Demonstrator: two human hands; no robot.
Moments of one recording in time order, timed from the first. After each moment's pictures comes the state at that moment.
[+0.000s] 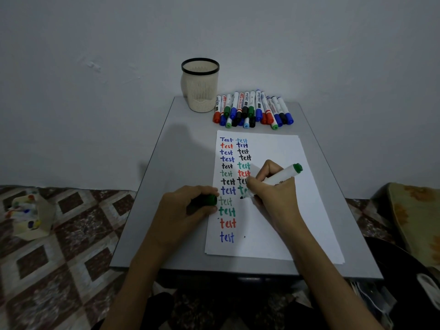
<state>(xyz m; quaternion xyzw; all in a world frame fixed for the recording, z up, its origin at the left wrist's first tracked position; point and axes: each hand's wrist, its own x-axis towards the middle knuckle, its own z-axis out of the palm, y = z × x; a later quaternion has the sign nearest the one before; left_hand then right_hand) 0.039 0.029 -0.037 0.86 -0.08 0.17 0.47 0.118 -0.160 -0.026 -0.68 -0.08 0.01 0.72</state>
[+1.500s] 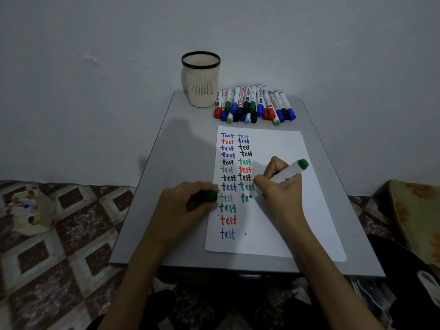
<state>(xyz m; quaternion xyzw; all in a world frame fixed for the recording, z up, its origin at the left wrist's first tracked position) 0.039 0.030 -0.038 0.86 -0.08 0.17 0.47 0.107 -0.162 -0.014 -0.72 -0.09 -0.02 0.69</state>
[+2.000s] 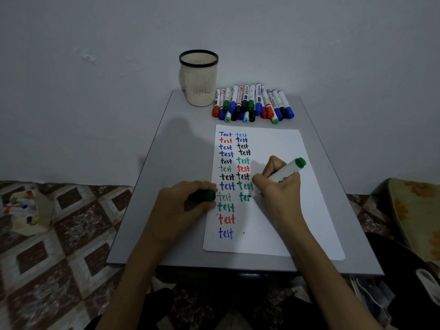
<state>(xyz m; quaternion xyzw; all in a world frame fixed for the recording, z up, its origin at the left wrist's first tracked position) 0.038 0.028 -0.036 0.86 -0.07 0.17 0.48 0.106 -0.162 -0.015 -0.72 -0.08 -0.03 0.69</state>
